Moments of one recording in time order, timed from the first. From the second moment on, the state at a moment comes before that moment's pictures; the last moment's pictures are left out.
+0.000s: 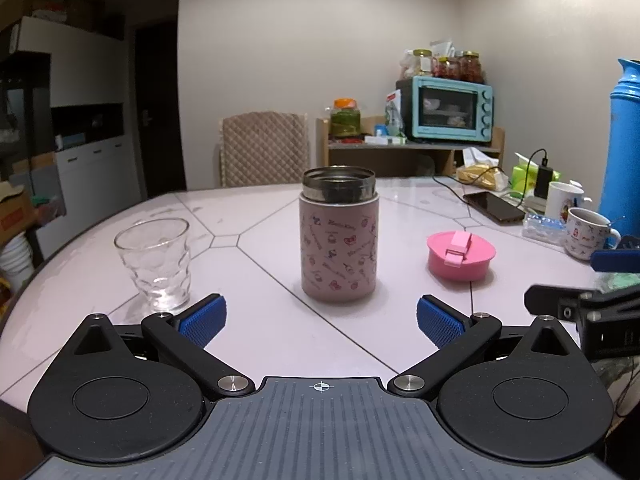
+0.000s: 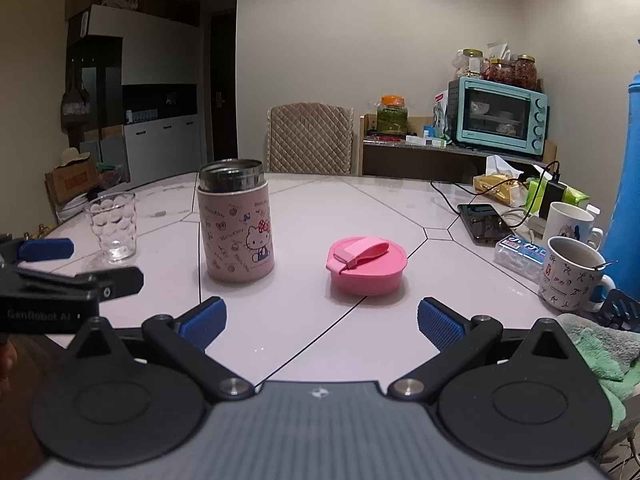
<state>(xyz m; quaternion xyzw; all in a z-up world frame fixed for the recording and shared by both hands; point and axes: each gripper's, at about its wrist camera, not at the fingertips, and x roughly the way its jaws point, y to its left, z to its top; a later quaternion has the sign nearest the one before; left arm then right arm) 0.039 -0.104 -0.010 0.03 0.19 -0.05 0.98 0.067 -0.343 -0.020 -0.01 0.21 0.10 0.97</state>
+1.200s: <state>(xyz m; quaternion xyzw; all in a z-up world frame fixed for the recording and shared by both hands) 0.029 -0.096 -0.017 0.01 0.20 -0.05 0.98 0.061 -0.343 -0.029 0.00 0.21 0.11 0.97</state>
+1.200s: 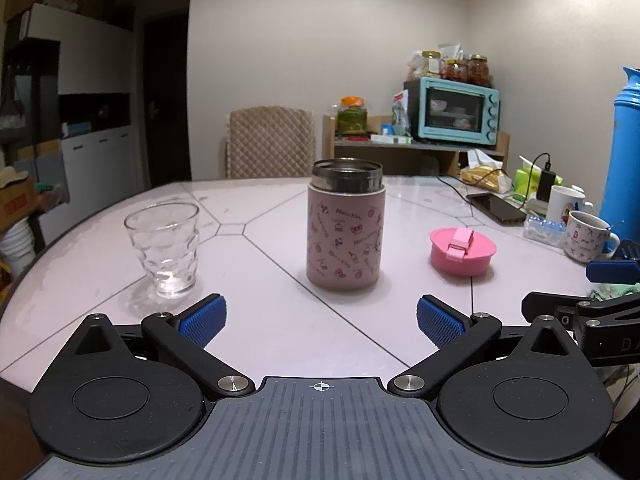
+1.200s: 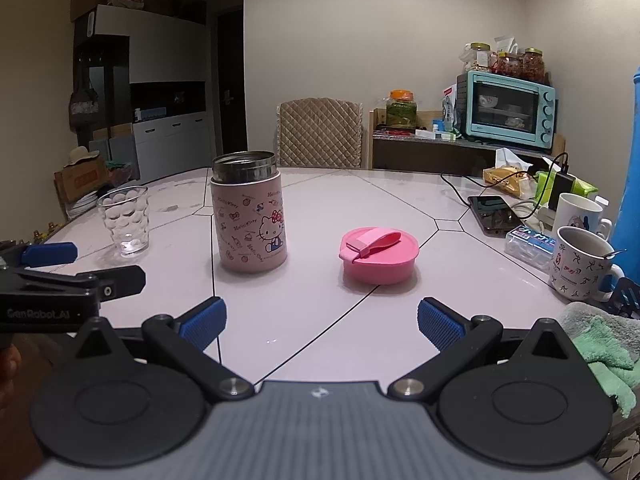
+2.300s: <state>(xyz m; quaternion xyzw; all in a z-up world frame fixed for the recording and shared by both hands) 0.033 -0.093 -0.016 0.01 0.20 -0.05 0.98 0.056 -0.352 -0.035 0.00 0.21 0.11 0.97</state>
